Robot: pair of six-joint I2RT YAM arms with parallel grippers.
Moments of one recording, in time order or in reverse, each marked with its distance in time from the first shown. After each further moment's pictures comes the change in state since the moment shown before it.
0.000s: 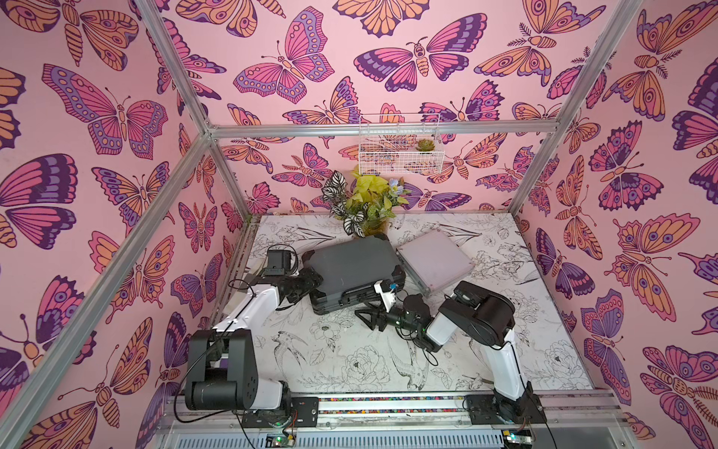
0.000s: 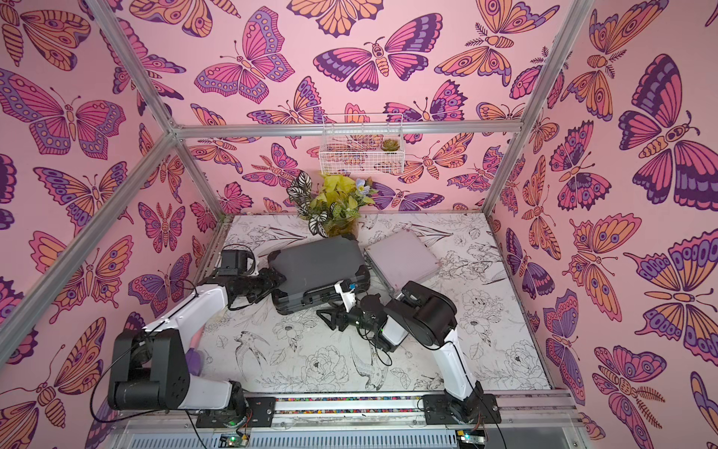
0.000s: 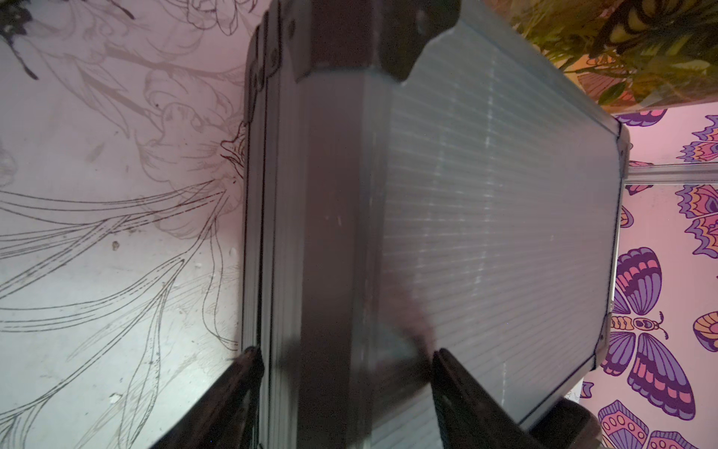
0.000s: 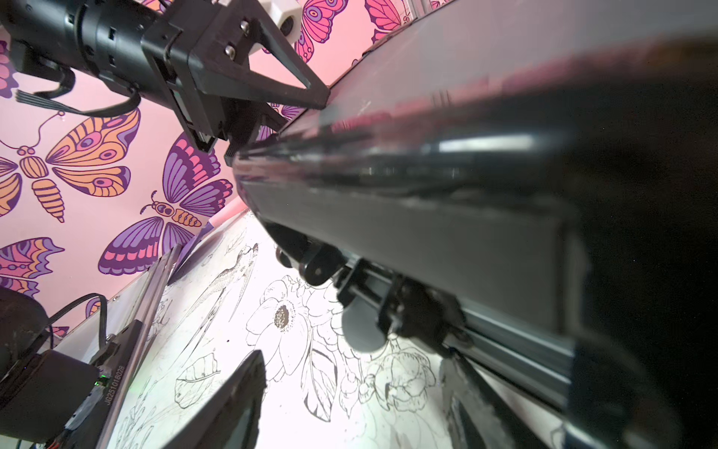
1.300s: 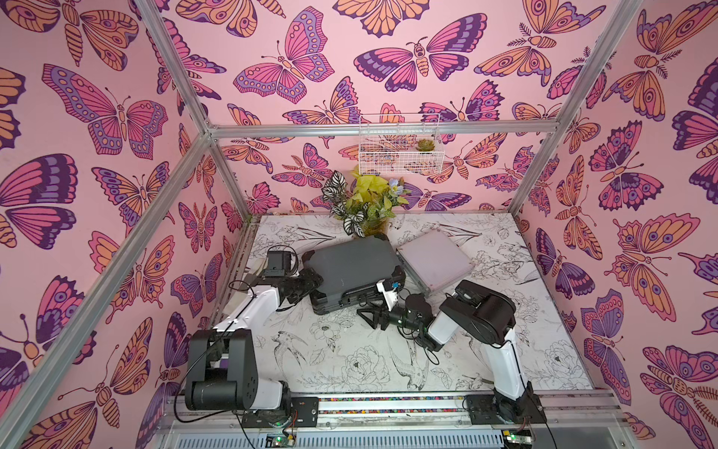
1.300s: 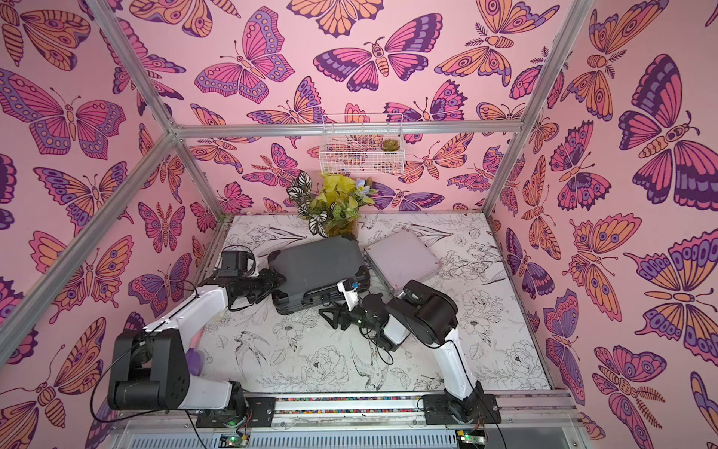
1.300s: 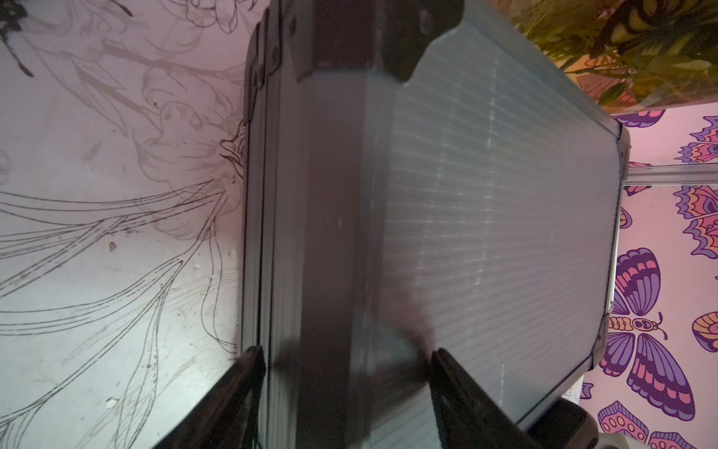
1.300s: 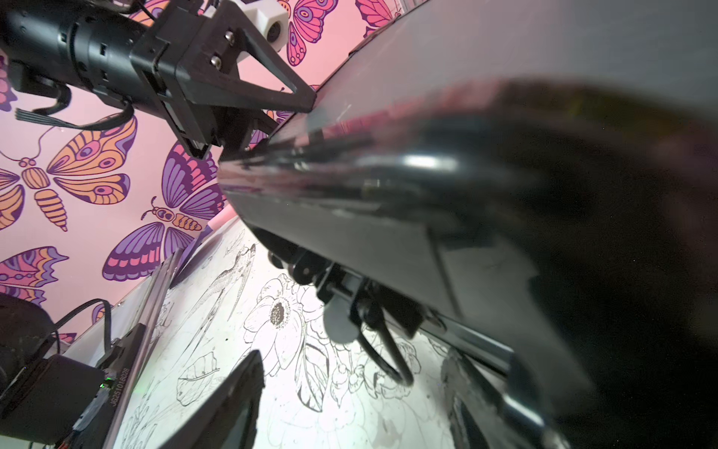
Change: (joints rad) left arm 0.000 0.000 -0.017 0.023 0.000 -0.004; right arm -0.022 0.006 -0.004 0.001 -0.024 0.032
